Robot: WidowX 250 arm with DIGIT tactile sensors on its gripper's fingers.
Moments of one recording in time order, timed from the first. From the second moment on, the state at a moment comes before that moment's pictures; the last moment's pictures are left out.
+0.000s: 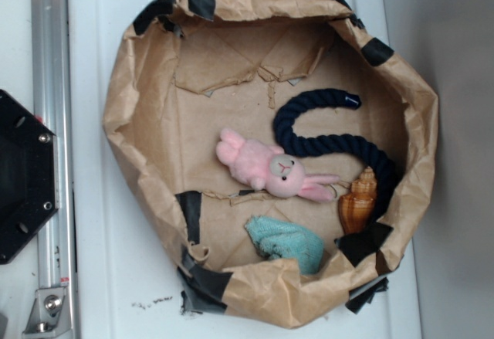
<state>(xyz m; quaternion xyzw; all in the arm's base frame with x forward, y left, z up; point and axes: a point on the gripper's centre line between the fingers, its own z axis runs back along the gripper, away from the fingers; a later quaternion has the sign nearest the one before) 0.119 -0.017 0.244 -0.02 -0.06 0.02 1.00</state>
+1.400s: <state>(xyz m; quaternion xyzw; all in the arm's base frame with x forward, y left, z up) 0.250 -0.018 0.118 -0.01 -0.11 -0.29 0.95</state>
